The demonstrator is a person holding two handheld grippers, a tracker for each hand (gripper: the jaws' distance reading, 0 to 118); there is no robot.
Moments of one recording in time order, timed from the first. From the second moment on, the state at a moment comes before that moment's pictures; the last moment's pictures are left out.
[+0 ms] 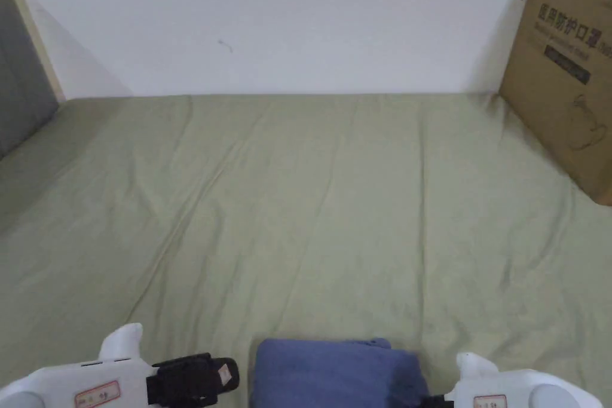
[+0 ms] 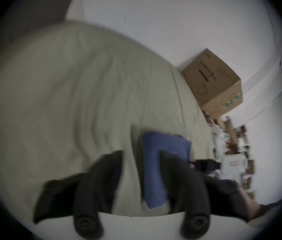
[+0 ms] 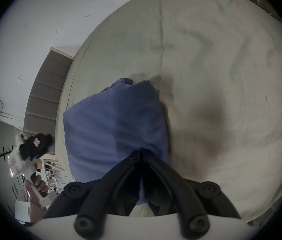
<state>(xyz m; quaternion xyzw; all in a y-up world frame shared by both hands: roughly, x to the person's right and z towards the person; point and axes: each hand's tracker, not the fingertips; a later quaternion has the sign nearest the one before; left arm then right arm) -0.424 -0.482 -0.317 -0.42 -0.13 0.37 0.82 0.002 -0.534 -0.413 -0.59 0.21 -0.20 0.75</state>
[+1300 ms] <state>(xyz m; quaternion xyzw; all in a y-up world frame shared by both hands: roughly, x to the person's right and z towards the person) -0.564 -0.428 -0.357 -0.49 -0.14 0.26 0.82 0.005 -0.411 -0.351 -0.51 0.21 -0.15 0.82</state>
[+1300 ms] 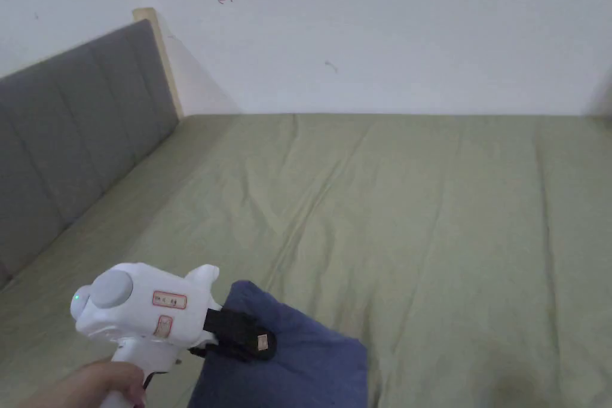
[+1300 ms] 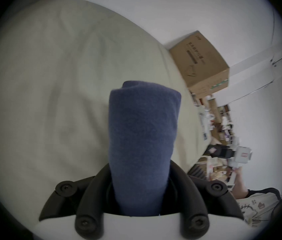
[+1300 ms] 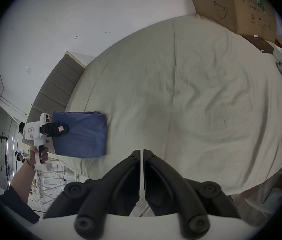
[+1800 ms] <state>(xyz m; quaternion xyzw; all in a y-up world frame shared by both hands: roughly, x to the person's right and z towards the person) -0.715 -0.398 -0.320 -0.54 0.14 0.13 0.82 -0.021 -0.415 -0.364 -0.53 0.21 -0.11 0.82</state>
